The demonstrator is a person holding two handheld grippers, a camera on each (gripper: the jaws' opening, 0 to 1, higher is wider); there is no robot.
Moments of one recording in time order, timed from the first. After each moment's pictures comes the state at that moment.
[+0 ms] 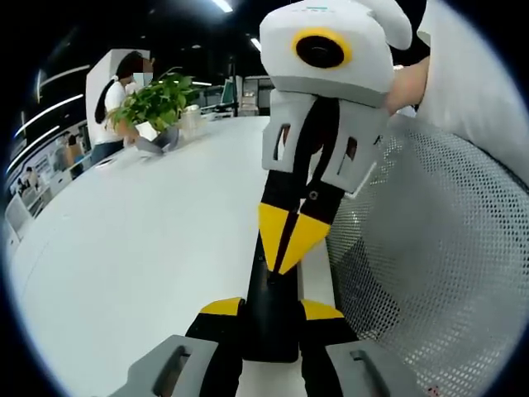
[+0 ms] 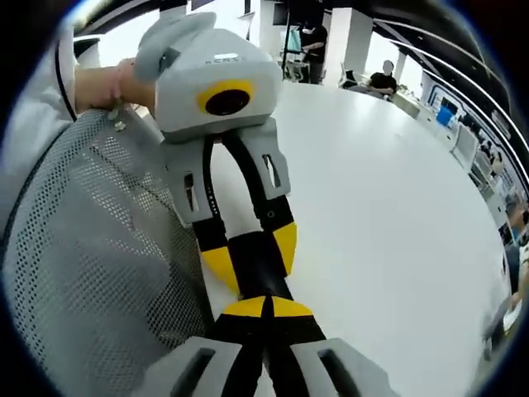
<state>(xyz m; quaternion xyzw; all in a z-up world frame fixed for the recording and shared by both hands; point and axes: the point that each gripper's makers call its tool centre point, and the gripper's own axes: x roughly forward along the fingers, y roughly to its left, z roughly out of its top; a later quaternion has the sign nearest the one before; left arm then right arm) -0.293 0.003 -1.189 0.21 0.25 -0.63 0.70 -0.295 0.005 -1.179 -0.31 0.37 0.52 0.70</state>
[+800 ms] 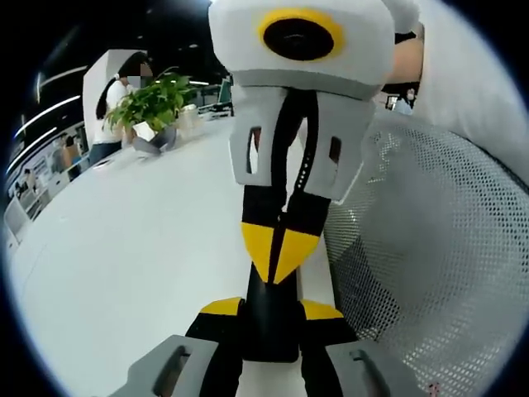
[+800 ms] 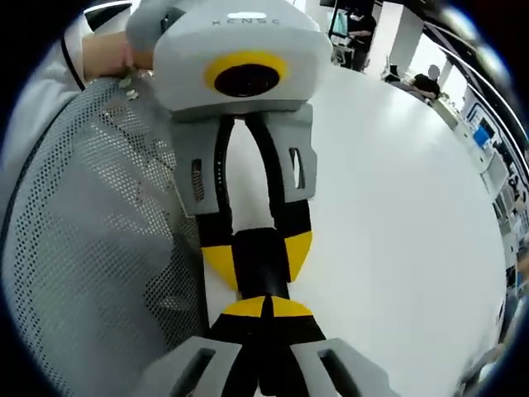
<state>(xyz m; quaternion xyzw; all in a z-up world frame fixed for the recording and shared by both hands) -0.293 0.003 -1.190 0.21 0.25 -0.64 0.69 -0.295 0.006 -1.185 -0.37 0.39 0.56 0.63</state>
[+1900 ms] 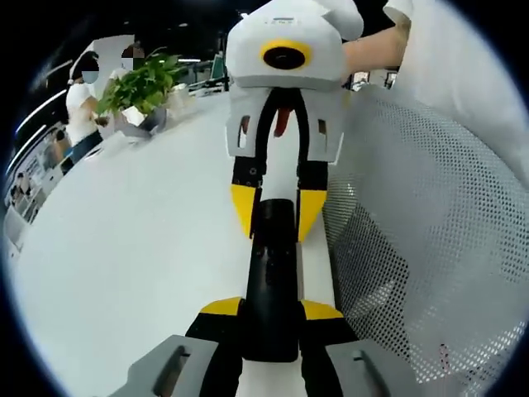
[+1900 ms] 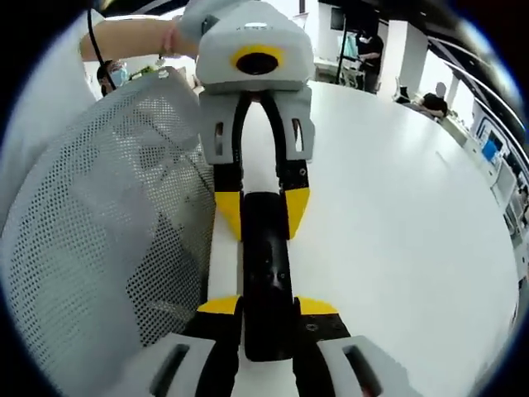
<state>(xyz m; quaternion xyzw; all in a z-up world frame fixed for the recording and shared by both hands) -0.291 0.000 -1.196 0.28 0.31 -0.62 0.66 -0.298 -0.042 -1.189 -0.33 0.33 0.64 0.62</state>
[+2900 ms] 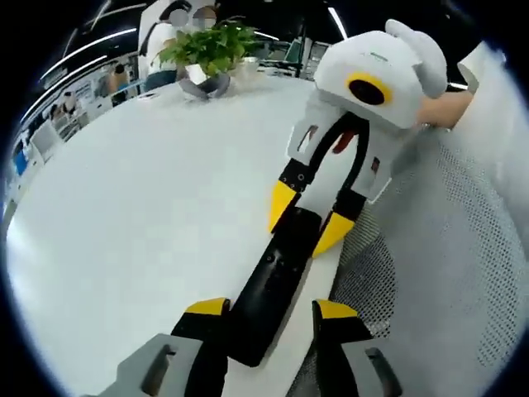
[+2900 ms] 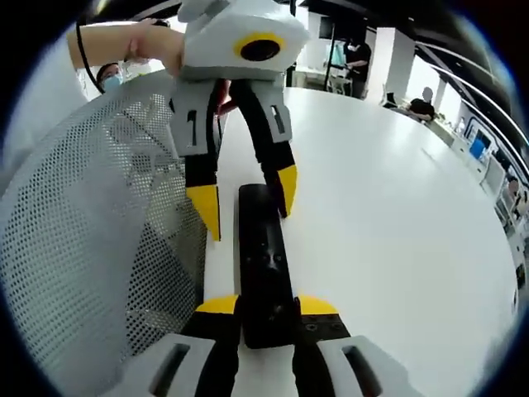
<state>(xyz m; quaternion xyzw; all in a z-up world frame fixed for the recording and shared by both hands) -0.295 -0.004 -1.178 0.17 0.39 -0.50 0.75 -0.294 -0.050 -1.196 -0.30 0.32 0.61 0.65</state>
